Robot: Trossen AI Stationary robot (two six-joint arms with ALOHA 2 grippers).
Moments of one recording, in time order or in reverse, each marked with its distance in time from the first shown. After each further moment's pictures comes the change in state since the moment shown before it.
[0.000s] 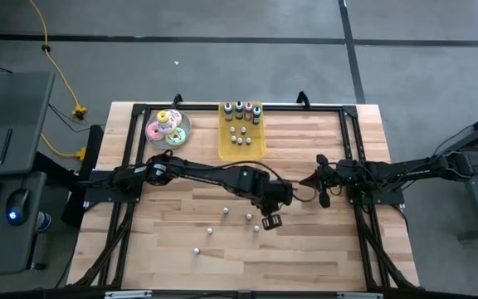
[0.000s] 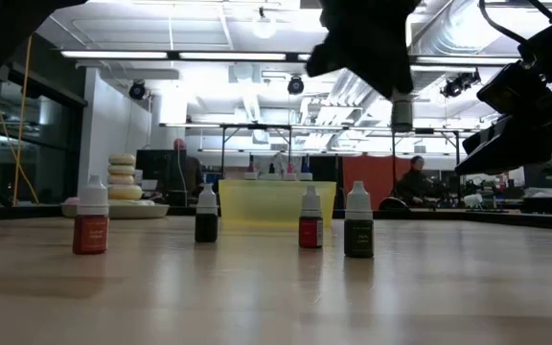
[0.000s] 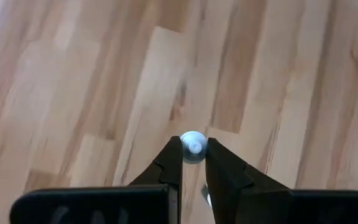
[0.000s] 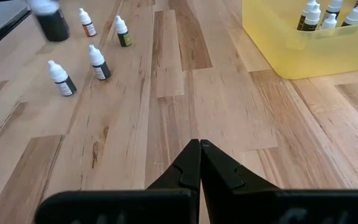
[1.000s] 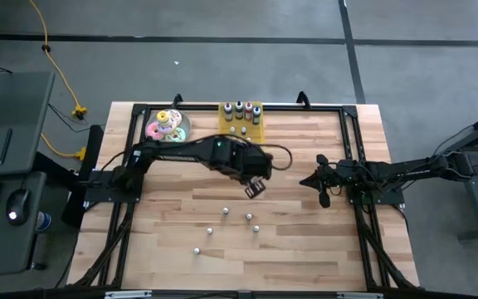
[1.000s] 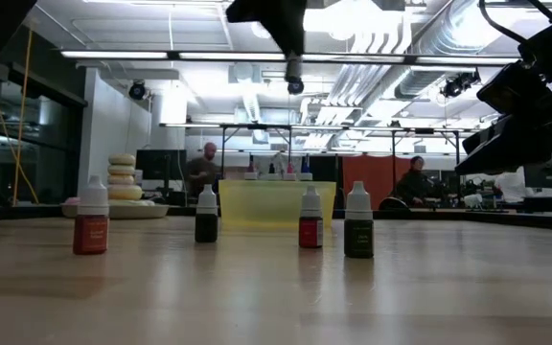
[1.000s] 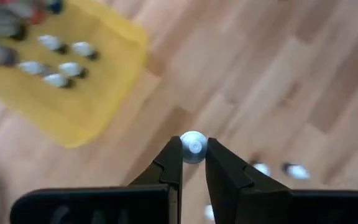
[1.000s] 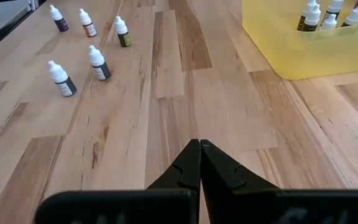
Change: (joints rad) left arm 0.075 -0.220 -0.002 -0.379 -0.239 -0.227; right arm 0.000 0.000 0.000 0.001 0.000 0.000
